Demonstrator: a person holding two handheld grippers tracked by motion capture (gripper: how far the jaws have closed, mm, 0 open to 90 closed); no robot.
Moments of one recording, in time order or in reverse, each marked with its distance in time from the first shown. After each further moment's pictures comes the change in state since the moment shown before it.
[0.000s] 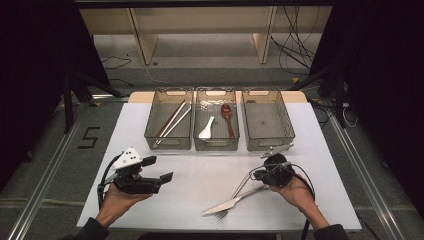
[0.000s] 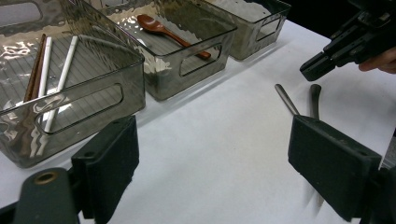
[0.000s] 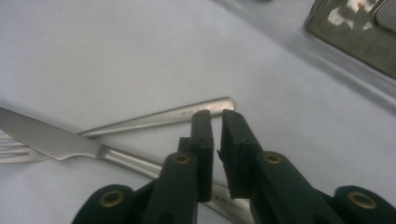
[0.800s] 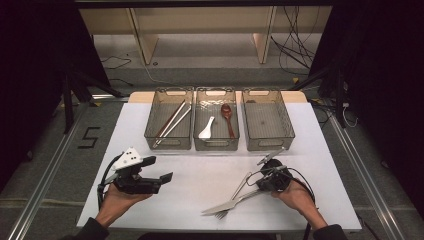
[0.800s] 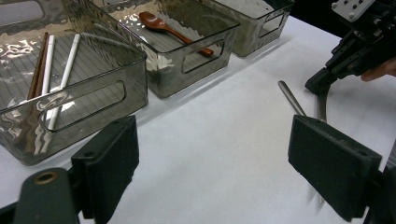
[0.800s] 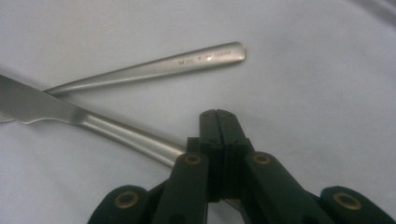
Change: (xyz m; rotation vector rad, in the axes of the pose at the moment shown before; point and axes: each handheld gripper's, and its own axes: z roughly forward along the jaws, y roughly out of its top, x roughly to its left) left arm 0.001 -0.001 -0.001 0.009 0.010 0.010; right arm 0.002 -0.009 0.015 0.161 -0.007 -0.001
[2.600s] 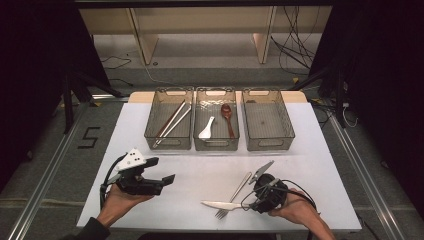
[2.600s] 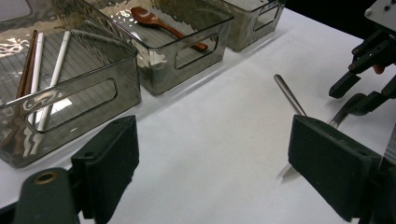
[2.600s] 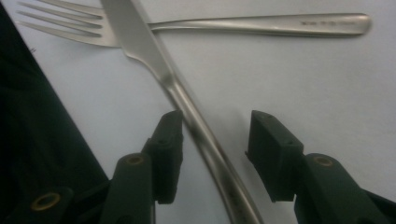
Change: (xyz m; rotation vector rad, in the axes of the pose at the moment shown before) left arm -0.004 0.000 0.005 0.023 -0.016 0.019; right arm 0.047 -0.008 -0.014 0.124 0.071 -0.214
